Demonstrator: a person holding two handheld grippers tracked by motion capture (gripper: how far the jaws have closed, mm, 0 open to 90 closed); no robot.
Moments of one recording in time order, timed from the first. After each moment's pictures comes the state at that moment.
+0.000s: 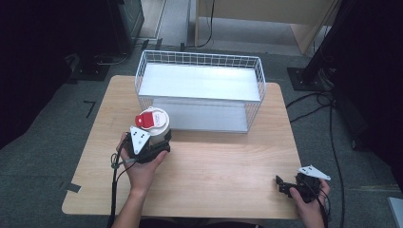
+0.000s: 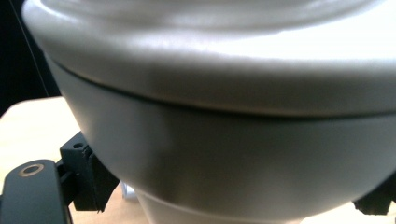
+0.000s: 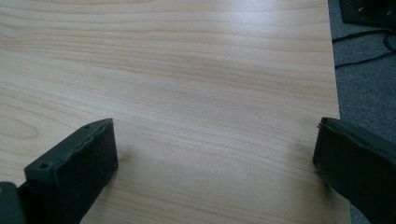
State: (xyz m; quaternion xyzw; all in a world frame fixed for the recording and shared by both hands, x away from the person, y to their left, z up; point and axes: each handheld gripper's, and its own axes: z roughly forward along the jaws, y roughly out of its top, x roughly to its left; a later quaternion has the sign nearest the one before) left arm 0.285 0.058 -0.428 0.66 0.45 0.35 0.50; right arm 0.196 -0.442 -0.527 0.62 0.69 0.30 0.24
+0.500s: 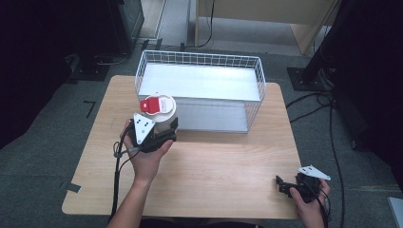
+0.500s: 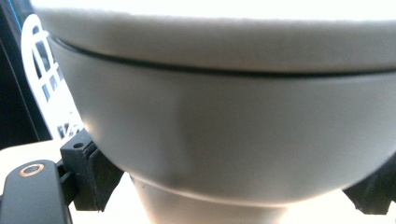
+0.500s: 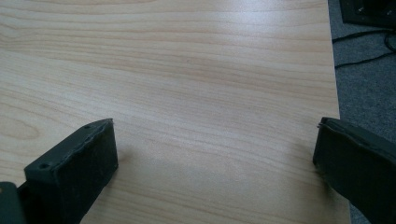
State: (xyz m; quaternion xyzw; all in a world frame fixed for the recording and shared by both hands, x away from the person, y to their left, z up) left arm 0.297 0.040 -0.384 0.65 0.41 0.35 0.54; right arm 0.196 -0.442 -0.527 0.62 0.69 0.30 0.24
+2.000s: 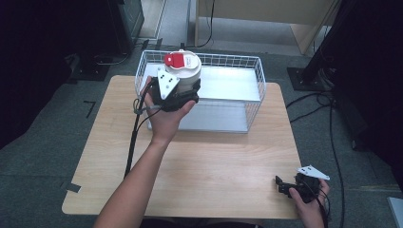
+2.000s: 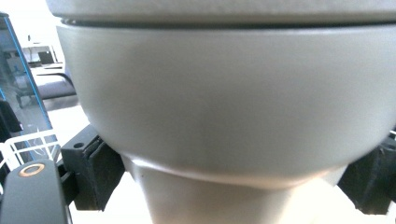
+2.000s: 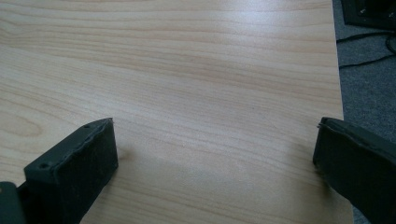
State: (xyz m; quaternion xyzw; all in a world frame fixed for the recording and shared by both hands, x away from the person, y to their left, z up) left arm 0.368 -0.017 -0.307 0.65 0.36 0.37 0.56; right arm 0.197 -0.441 -0.527 0.61 0.69 0.30 0.24
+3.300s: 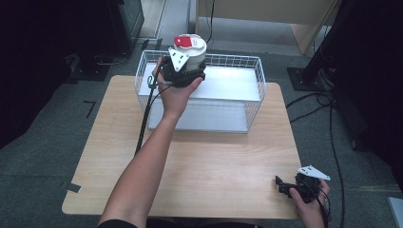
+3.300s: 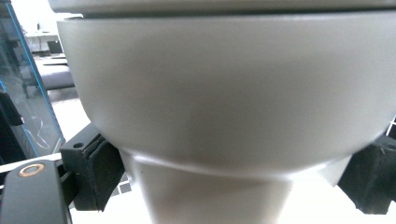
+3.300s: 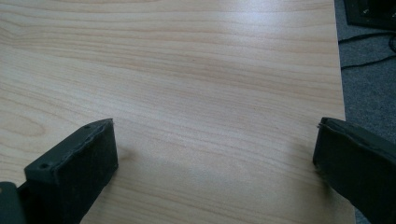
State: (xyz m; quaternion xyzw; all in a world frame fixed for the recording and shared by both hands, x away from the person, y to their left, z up) left arm 0.450 -0.040 -0.316 0.65 0.38 0.37 0.55; right arm 0.196 -0.442 -0.527 0.61 0.69 0.30 0.24
